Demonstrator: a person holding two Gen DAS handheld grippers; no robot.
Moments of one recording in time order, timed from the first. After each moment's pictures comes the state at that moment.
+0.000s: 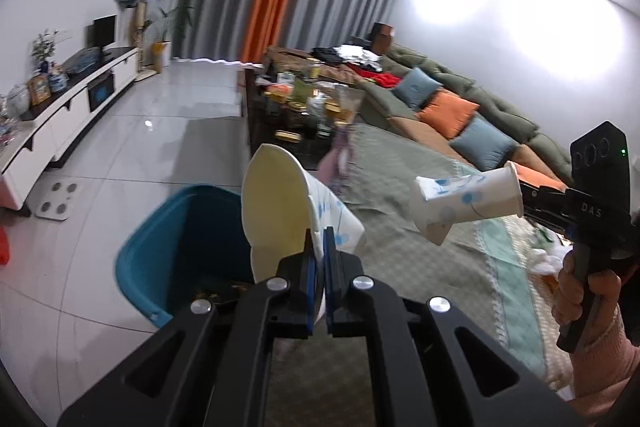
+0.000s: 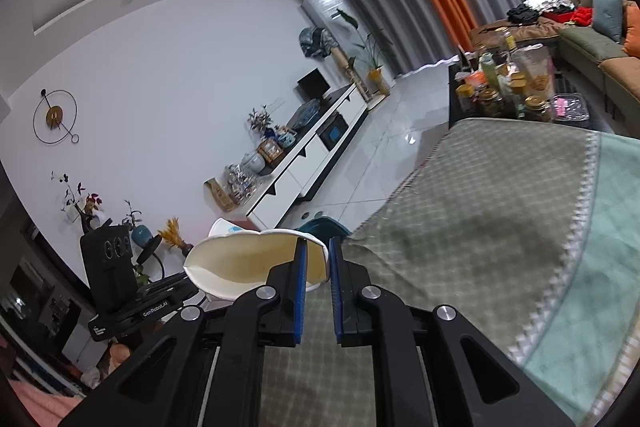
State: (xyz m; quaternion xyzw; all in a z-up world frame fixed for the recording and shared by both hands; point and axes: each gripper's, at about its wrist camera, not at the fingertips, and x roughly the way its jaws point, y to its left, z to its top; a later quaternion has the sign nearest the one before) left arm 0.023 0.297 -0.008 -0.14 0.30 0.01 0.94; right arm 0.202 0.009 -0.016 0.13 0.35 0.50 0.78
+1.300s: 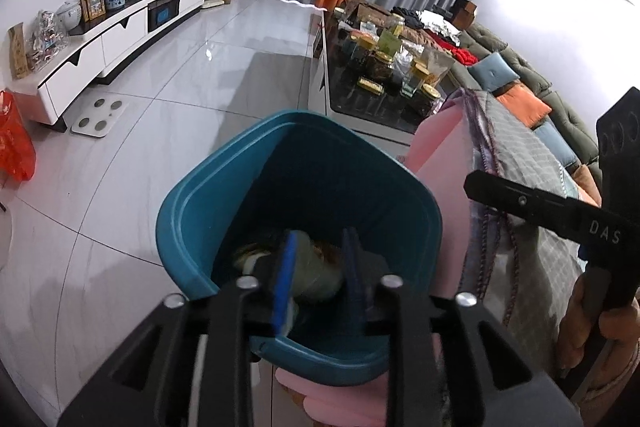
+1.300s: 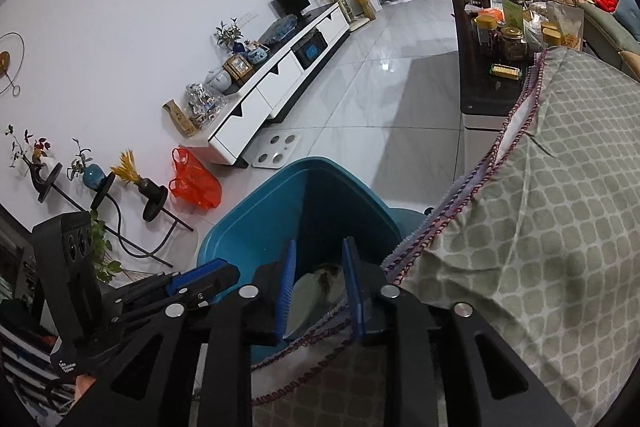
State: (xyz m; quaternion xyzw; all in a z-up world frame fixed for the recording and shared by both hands) left arm 0.063 0.384 -0.089 -0.22 0.39 0.11 0.89; right arm 0.222 0.165 -0.074 0.02 0.45 0.46 0.76
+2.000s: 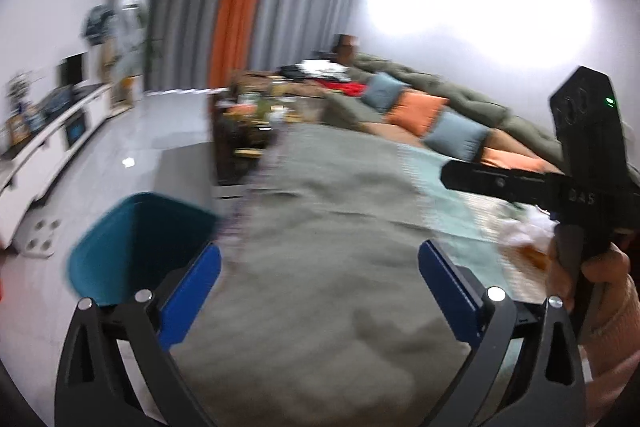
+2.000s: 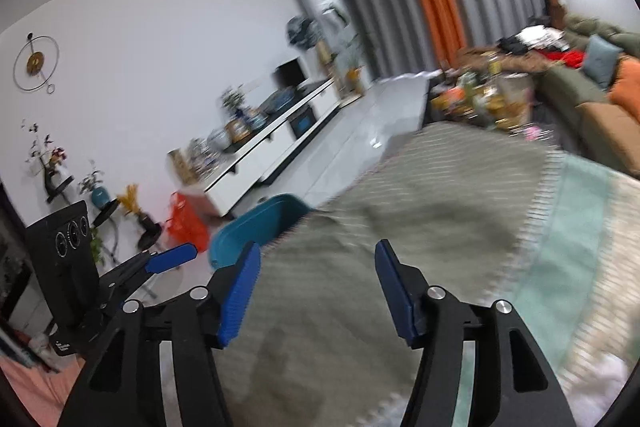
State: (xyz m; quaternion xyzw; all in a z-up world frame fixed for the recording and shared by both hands) left arm 0.011 0.190 -0.018 -0.08 0.26 -0.06 0.96; right arm 0.155 -0.056 -0.007 0.04 0.31 0.42 0.85
